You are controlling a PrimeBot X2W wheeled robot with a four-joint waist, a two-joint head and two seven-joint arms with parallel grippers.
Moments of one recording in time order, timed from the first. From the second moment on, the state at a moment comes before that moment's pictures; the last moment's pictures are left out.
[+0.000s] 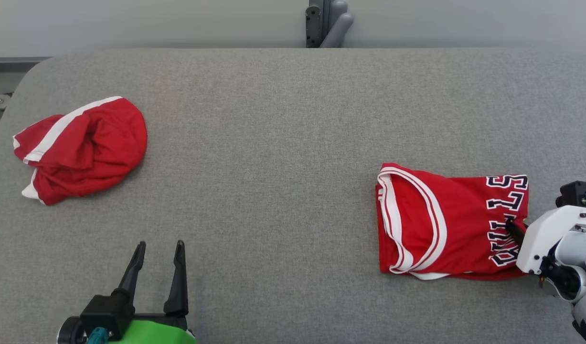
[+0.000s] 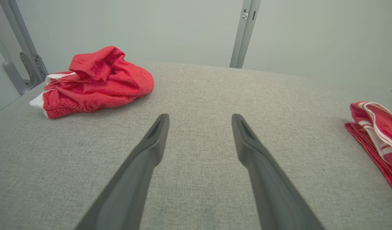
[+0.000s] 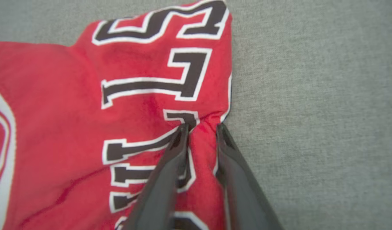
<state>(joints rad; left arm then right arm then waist) 0.06 0.05 -0.06 0.15 -0.20 -0.12 -0.26 -0.42 -0.46 0.25 0.74 0.73 0.13 0.29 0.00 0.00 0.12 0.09</state>
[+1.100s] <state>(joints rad) -0.18 0.07 -0.07 -0.02 -0.12 -0.13 -0.26 -0.98 -0.63 0.20 1.01 0.62 0.13 0.00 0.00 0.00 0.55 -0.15</state>
